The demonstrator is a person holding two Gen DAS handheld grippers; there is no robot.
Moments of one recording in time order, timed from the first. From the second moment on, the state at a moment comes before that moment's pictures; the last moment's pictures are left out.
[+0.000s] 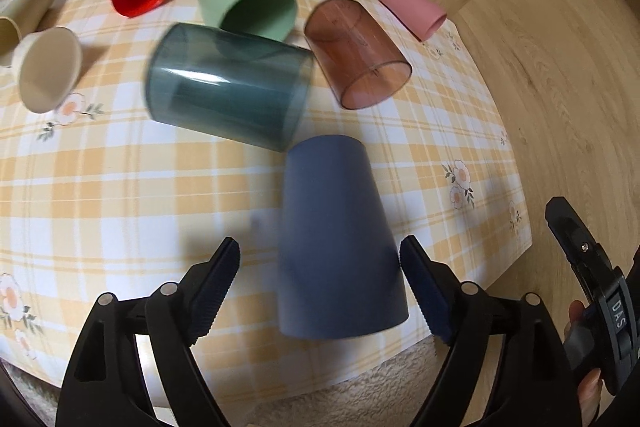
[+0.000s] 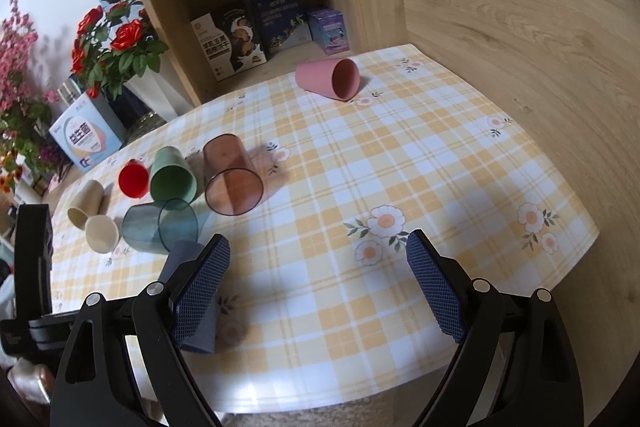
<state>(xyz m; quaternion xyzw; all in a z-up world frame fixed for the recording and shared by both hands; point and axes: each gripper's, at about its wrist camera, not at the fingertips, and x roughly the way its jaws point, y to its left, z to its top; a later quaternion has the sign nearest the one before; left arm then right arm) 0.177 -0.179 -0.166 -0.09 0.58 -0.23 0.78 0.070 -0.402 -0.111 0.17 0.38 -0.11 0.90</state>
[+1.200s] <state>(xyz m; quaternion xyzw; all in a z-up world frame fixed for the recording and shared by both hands) 0.136 0.035 -0.107 -0.05 0.42 -0.06 0.91 0.196 -0.322 -0.158 0.15 0.60 0.05 0.78</state>
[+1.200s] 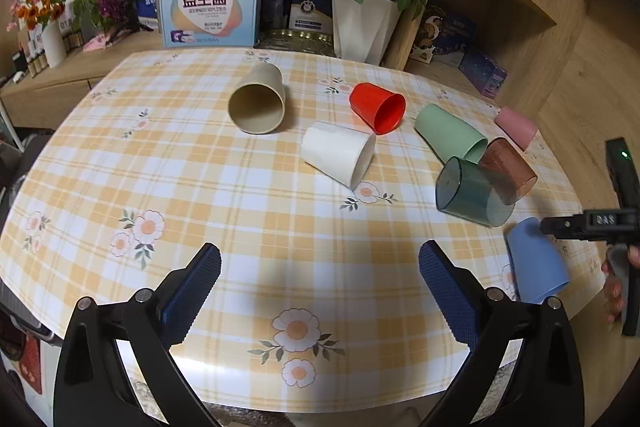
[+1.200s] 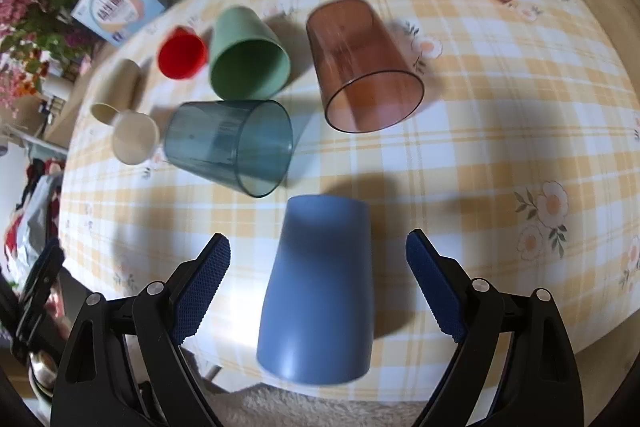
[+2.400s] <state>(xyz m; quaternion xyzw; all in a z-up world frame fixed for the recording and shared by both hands) 0.120 0.042 -0.109 -0.09 0.43 -0.04 0.90 0.141 -0.325 -0.152 0.15 0.47 0.05 0.87</state>
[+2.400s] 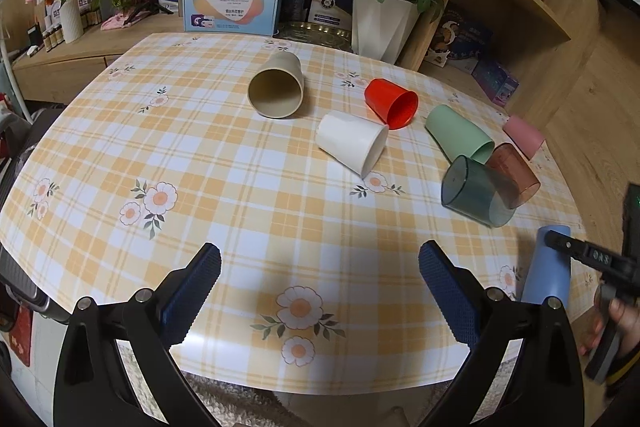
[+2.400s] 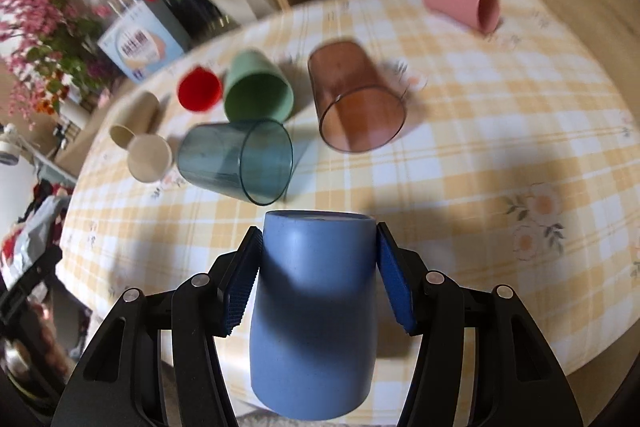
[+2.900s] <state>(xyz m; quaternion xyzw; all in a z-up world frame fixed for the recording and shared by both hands) 0.110 0.027 -0.103 -0.09 0.42 -0.05 0.90 0.078 -0.346 -0.114 0.13 0.36 0.00 0.92</state>
